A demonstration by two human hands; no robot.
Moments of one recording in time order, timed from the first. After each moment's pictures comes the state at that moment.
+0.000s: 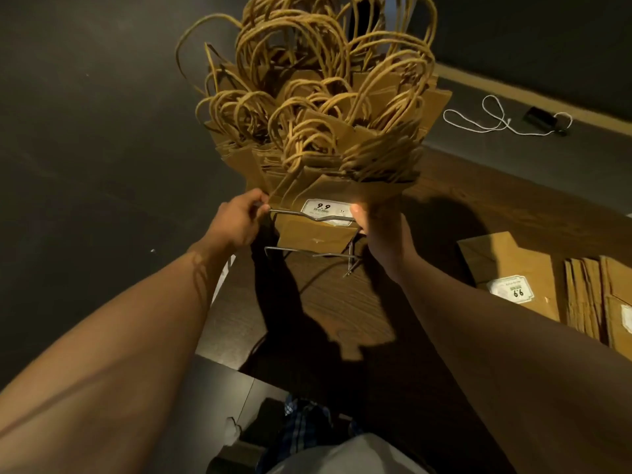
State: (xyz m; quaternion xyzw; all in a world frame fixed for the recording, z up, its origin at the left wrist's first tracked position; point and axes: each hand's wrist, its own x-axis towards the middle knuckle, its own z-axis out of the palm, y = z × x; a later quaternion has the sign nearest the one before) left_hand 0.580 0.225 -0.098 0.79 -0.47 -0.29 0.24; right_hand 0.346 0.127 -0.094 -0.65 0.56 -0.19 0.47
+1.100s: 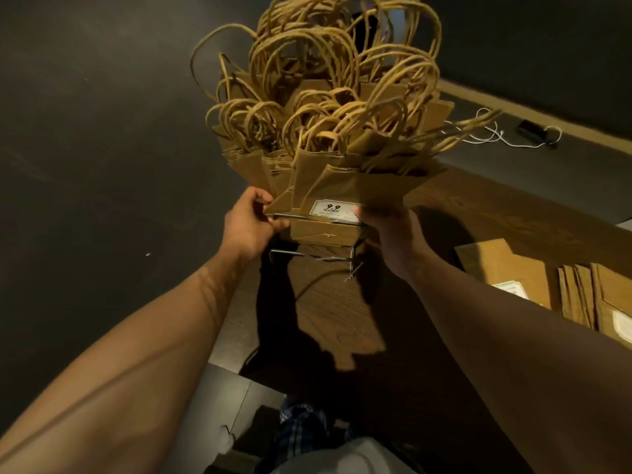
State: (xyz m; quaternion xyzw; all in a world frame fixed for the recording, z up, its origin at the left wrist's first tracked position) left_hand 0.555 0.226 -0.098 0.78 -0.32 -0.33 0.43; right_hand 0.346 0.130 -0.064 -0.49 0.52 -0.27 0.65
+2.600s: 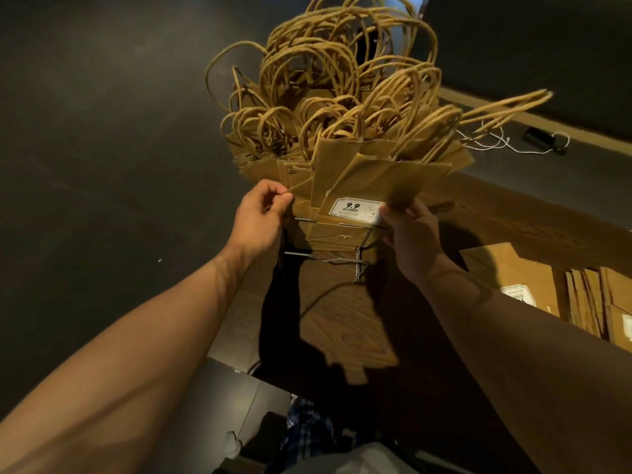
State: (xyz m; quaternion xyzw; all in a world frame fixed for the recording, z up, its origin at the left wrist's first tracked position) left_hand 0.550 0.227 -0.076 0.69 -0.36 -0.33 0.54; right_hand 0.335 0.136 -0.049 -0.44 0.51 -0.35 0.64
